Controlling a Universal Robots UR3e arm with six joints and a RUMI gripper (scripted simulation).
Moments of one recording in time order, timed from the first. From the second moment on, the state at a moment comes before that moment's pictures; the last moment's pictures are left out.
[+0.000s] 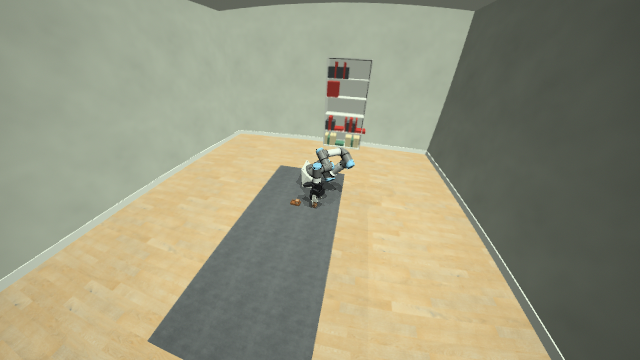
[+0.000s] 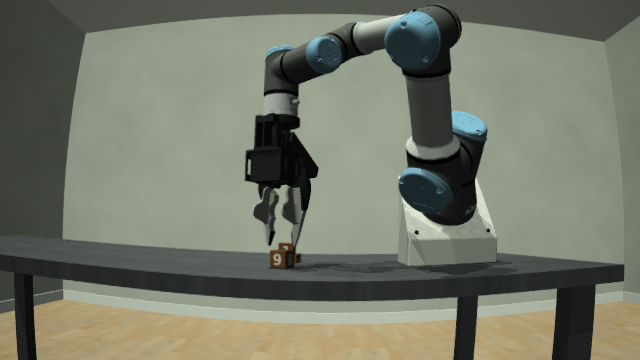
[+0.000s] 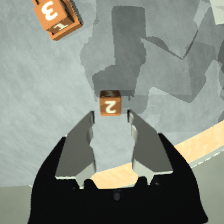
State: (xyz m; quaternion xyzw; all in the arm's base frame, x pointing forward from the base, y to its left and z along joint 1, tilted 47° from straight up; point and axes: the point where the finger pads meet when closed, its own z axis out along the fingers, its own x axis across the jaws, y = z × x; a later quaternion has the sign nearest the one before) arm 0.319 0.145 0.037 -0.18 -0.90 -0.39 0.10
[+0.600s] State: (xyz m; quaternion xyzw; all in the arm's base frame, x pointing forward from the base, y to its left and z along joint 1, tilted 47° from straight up) arm 0.319 0.145 0.038 -0.18 -0.90 -0.39 0.10
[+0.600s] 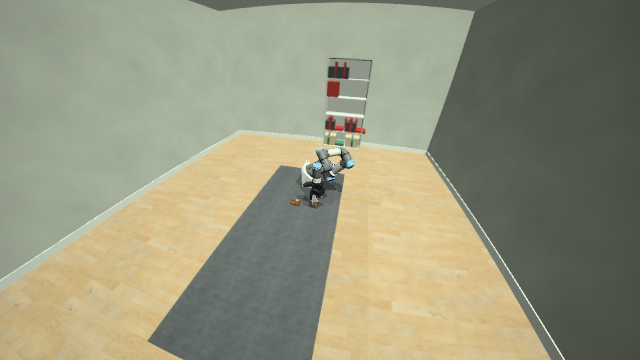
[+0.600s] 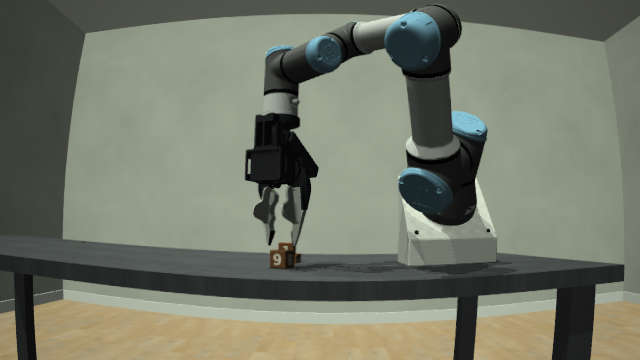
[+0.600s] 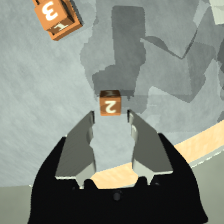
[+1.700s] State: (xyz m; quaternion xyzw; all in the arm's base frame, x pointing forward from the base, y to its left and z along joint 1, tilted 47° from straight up) arm 0.320 0.116 0.065 -0.18 -0.90 -0.37 0.11
